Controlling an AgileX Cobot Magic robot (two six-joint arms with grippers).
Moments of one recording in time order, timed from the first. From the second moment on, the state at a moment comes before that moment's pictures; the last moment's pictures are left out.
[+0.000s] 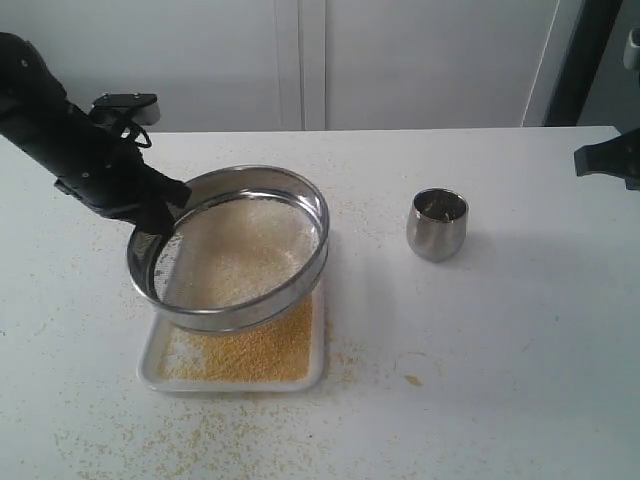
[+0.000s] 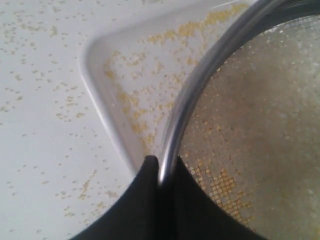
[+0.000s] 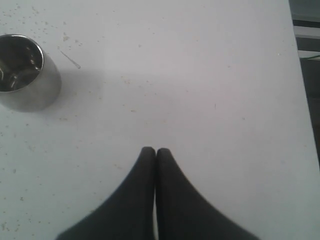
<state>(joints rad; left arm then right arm) -0.24 1.83 -1.35 -0.45 0.80 0.45 0.00 1.34 -0.98 -0.08 0.56 0.02</state>
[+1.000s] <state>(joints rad) -0.24 1.80 -1.35 -0.44 0.88 0.43 0.00 1.34 -0.98 -0.08 0.56 0.04</state>
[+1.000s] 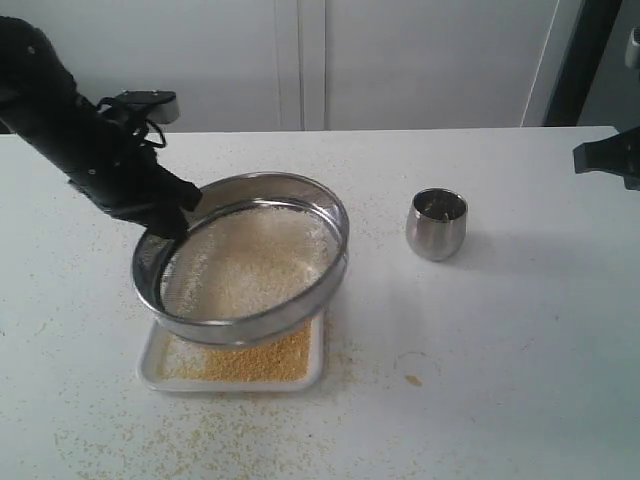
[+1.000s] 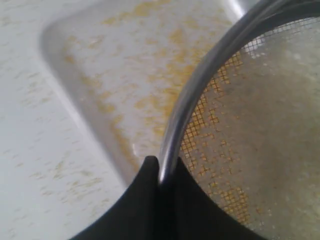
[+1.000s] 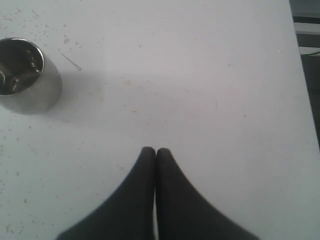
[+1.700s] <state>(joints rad) -0.24 1.79 -1.36 -0.37 0.89 0.44 0.00 1.34 -0.98 -0.08 0.56 0.04</state>
